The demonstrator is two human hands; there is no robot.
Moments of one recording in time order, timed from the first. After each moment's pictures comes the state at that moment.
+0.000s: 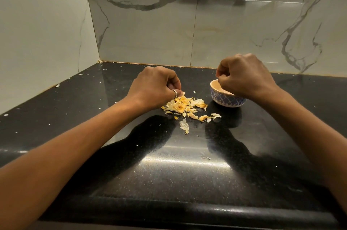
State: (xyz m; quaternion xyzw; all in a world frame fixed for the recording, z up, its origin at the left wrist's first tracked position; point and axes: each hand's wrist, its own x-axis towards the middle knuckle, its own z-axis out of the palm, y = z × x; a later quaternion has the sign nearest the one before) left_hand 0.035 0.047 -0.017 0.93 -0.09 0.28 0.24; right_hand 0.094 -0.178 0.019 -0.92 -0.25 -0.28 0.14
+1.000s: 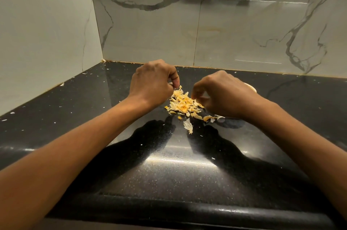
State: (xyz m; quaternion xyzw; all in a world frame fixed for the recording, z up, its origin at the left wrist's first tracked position) left_hand 0.025 0.044 -0.011 0.92 -0.04 0.36 0.14; right_hand 0.067 -0.147 0.001 -0.89 -0.41 -0.16 0.08
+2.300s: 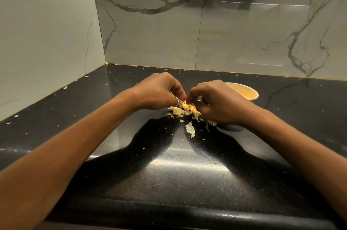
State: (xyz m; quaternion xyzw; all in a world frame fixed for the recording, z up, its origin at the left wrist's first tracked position) left_hand 0.026 0.053 0.004 0.96 -0.09 0.08 0.25; right_hand 0.074 -0.140 -0.013 -0.86 -0.46 -0.15 0.16
